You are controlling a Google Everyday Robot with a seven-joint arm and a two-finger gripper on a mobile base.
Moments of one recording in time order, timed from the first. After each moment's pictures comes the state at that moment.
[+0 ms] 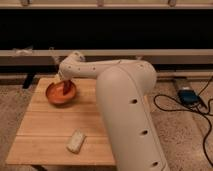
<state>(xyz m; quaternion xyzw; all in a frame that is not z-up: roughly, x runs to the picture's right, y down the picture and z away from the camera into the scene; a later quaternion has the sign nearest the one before) -0.259 -0.068 0.899 -0.20 -0.13 0.52 0.82</state>
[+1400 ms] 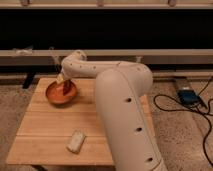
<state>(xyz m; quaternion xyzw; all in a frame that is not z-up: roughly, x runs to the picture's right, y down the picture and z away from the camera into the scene) -0.241 -0.067 0.928 -0.21 -0.10 0.50 0.83</state>
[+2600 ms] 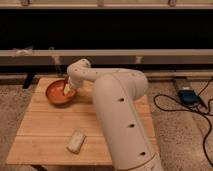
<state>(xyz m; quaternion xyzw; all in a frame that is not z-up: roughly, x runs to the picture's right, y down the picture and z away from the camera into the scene) -0.210 0.010 0.975 -0.28 -0.02 0.52 0.81</state>
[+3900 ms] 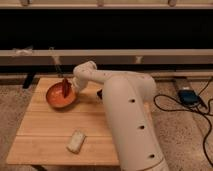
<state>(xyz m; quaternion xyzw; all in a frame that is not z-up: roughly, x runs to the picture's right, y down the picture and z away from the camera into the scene) -0.195 0.012 0.965 -0.30 -0.05 0.55 0.78</state>
